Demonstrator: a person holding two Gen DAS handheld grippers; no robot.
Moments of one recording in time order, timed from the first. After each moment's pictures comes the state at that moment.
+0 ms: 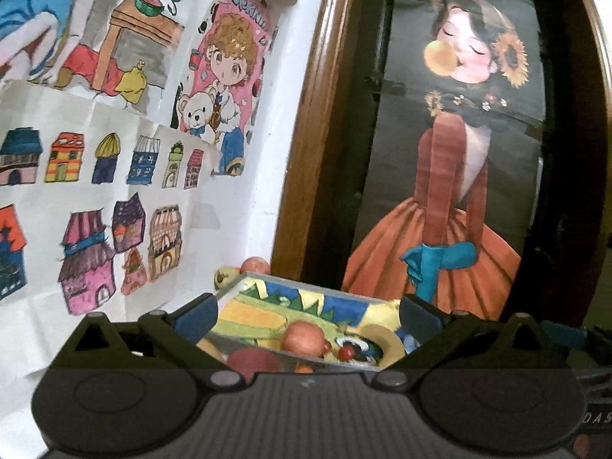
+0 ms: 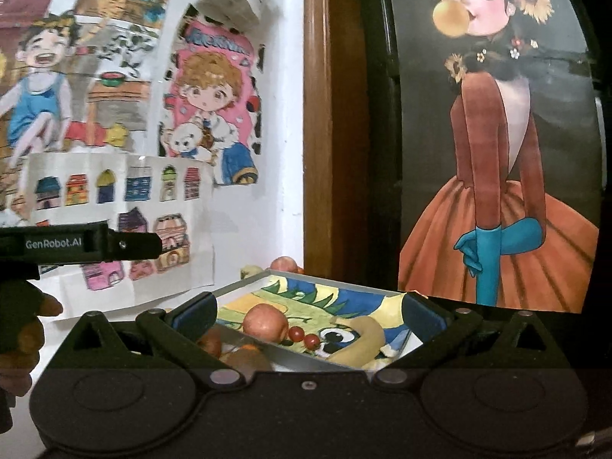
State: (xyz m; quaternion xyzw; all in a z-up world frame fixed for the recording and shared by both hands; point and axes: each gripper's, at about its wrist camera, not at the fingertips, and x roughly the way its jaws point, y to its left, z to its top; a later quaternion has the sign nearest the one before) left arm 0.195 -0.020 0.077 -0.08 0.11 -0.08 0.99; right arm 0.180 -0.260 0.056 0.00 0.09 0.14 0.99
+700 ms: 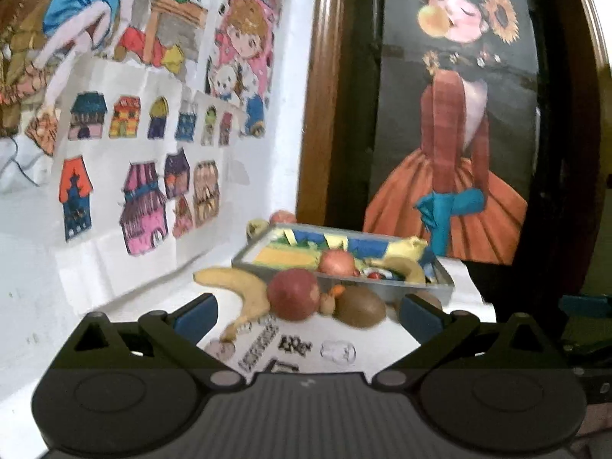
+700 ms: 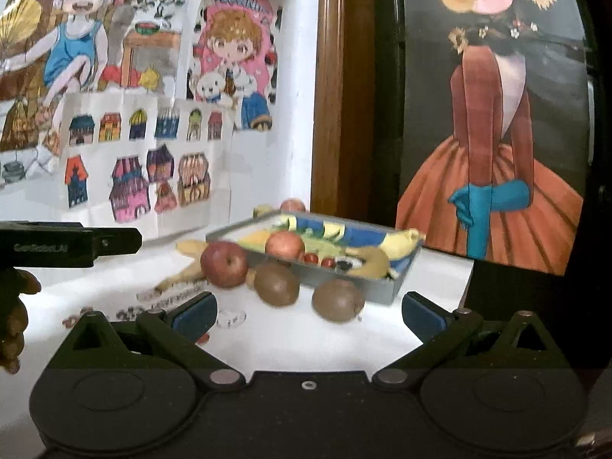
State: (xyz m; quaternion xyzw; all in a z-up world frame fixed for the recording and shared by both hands) left arm 0.128 0.004 0.035 -0.03 0.16 -0.06 0.98; right arm 0.116 -0.232 0.019 -0.03 0.17 0.12 0.98
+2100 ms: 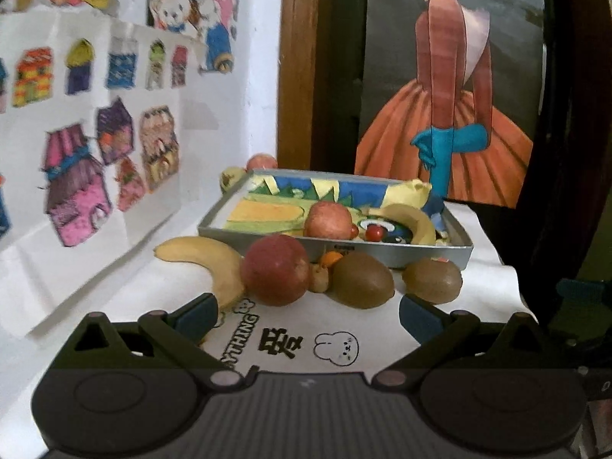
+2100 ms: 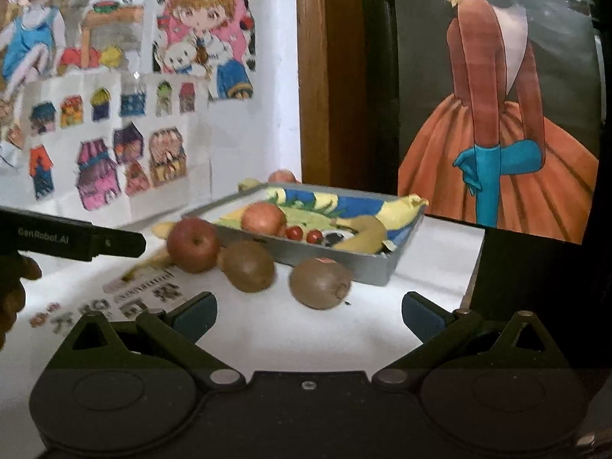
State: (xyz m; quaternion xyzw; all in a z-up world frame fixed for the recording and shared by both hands) left arm 0.230 -0.020 0.023 0.00 0.26 -0.08 0.96; right arm 0.194 -0.263 -0.010 -0.01 0.21 0.14 0.97
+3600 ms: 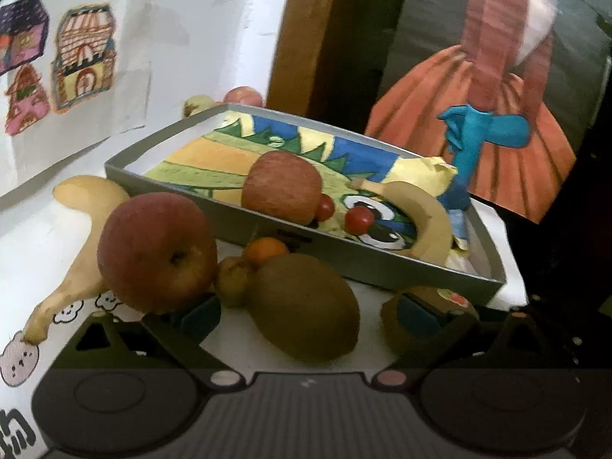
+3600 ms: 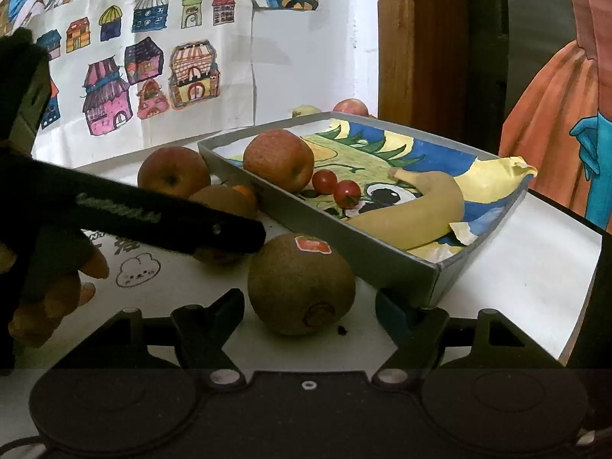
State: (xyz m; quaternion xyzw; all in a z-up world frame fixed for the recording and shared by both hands) left arm 0.342 -0.088 -0.033 -0.09 0.34 -0.04 0.94; right arm 0.338 -0.273 -0.058 -0.06 0.29 0.31 0.91
